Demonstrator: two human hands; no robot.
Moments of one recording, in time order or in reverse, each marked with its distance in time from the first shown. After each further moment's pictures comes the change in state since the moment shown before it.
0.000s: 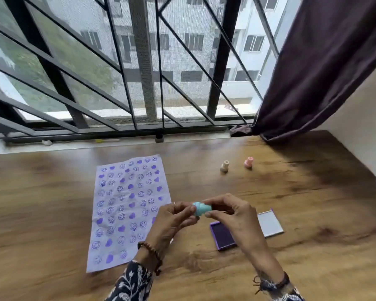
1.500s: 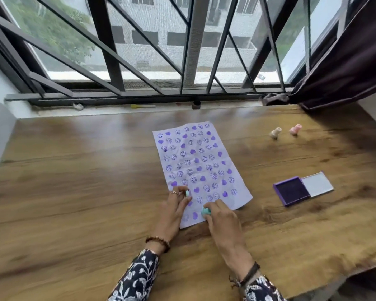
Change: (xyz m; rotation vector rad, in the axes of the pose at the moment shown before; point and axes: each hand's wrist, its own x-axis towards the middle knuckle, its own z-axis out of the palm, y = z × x) left_hand -0.049 -0.023 -0.213 0.517 0.002 0.208; right_hand -0.050 0.003 0.244 -0.892 -0.034 0.175
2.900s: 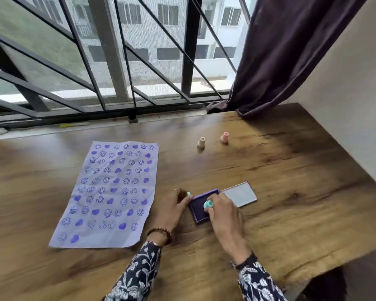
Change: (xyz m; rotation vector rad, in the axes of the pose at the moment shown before) left_hand 0.076 0.070 0.233 0.242 0.001 -0.054; right_hand 0.045 0.230 -0.095 0.000 0.119 0.166
